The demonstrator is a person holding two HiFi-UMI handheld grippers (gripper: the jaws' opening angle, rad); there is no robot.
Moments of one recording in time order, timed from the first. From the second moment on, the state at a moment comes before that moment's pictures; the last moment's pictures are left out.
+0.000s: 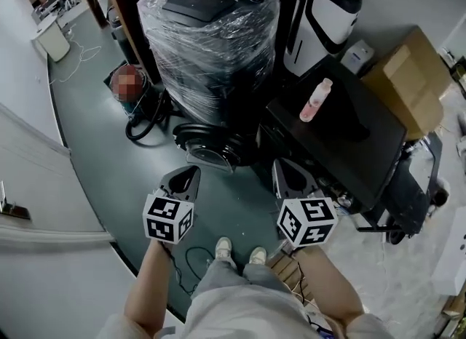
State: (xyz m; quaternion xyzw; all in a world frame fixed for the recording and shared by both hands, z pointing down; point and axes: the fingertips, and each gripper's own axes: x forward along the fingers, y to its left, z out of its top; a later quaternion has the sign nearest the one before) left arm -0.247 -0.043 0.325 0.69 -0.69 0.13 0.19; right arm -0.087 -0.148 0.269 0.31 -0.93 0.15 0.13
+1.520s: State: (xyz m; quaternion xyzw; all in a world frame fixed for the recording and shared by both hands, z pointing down) left arm -0.038 -0.060 0.086 0.83 -0.54 0.06 -0.06; right arm 0.092 -0.074 0.059 0.35 -0.93 -0.05 0.00
